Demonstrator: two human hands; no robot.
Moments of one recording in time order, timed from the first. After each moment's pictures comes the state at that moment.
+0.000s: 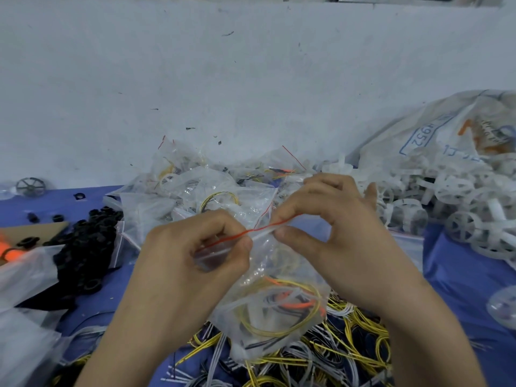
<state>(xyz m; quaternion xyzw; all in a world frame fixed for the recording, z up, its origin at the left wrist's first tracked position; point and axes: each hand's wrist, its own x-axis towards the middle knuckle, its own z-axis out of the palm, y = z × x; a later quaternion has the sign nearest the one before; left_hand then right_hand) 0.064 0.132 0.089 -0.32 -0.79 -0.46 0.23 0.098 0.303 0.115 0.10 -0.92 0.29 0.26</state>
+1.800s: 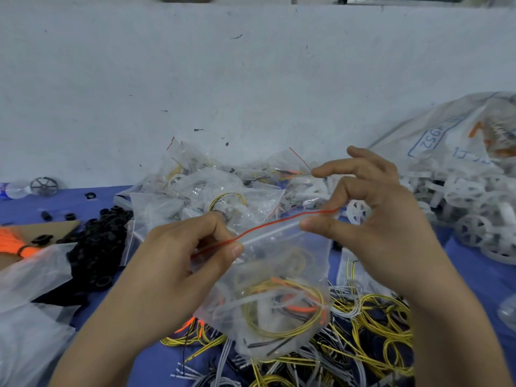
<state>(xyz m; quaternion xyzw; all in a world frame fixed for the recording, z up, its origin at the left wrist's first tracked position) 0.053 0.104 0.090 -0.35 -0.84 -0.36 0.21 0.085 0.329 0.109 0.13 -0.85 0.38 0.35</state>
